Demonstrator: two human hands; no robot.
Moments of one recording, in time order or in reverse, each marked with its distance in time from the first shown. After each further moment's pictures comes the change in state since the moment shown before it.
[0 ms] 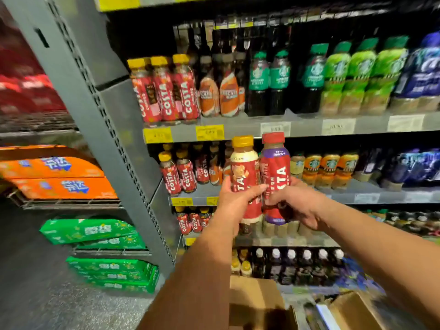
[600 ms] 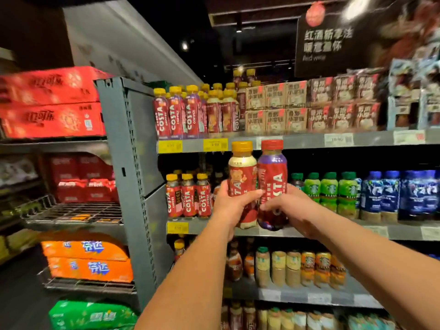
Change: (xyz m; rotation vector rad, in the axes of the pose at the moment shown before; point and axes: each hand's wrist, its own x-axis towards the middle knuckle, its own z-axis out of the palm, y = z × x) left_hand -0.055 0.225 0.042 0.077 -0.007 0.415; right_hand -0.093 -0.207 -0.024 -0.053 0.049 -0.425
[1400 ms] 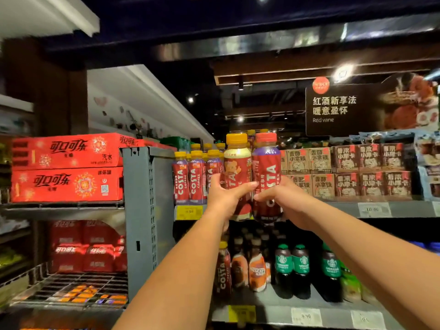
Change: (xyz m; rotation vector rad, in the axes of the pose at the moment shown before) left_hand 0.113 0.142 -0.060 0.075 0.076 0.224; right_hand 0.102 -0.148 0.043 -0.012 -0.046 -0.281
